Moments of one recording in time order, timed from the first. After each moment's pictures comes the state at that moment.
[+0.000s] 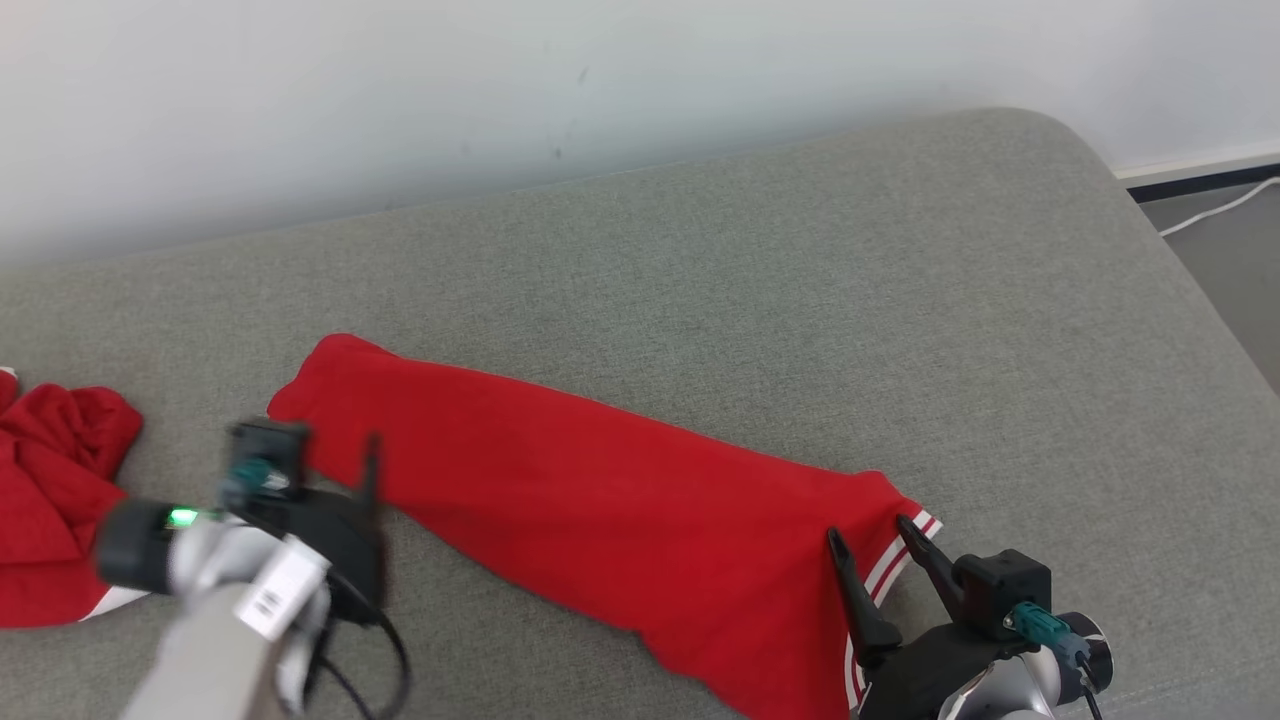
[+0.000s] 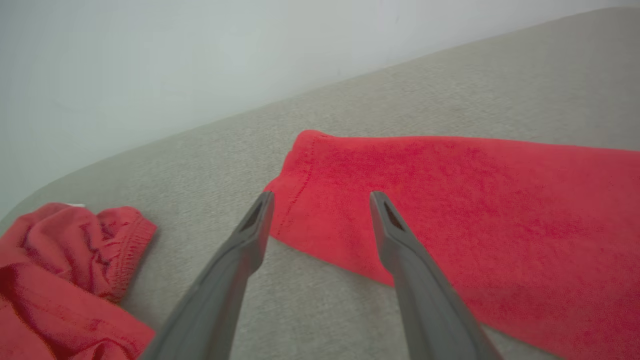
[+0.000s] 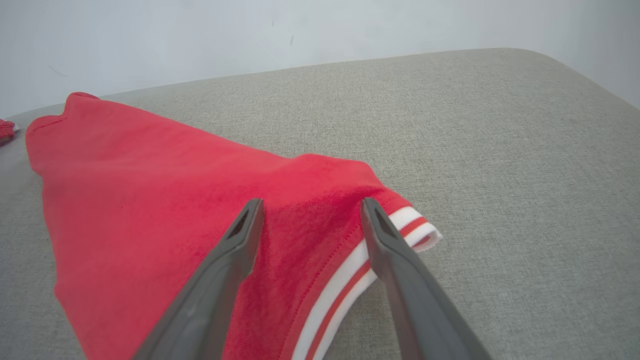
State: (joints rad) left arm -0.51 0.29 -0.47 0.58 -0.25 0.09 0.06; right arm -0.09 -0.08 0.28 0.26 0.32 -0.07 -0.08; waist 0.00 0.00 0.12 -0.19
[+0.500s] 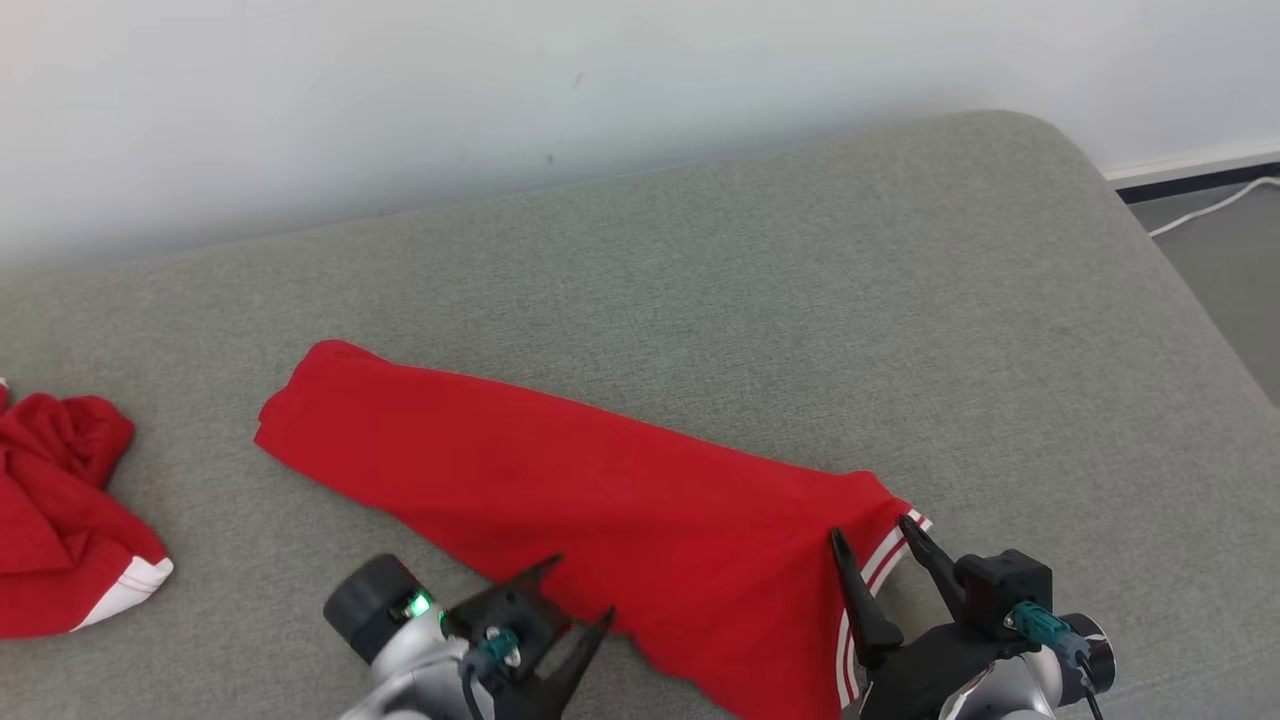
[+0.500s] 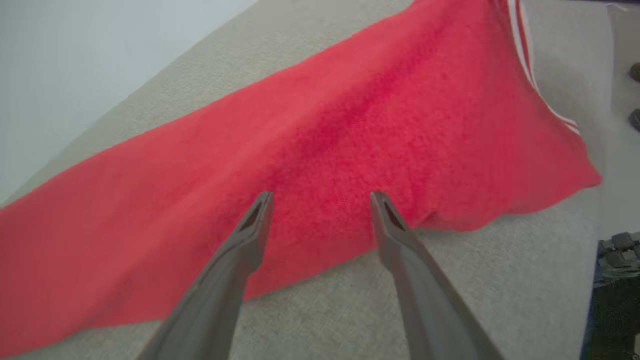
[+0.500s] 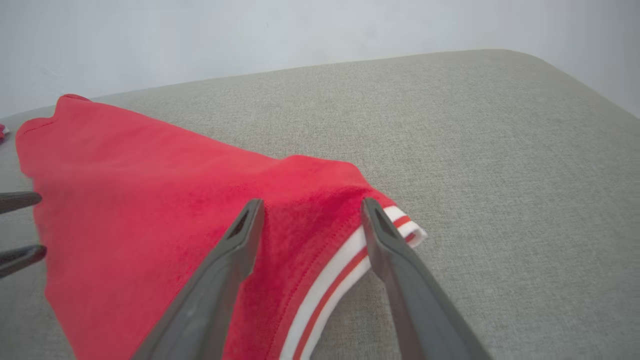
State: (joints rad) left arm -0.40 0.26 -0.82 0.40 -0.09 -0.11 0.01; right arm -0.10 -0.08 0.28 0.26 0.32 -0.08 -0.08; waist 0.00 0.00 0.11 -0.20
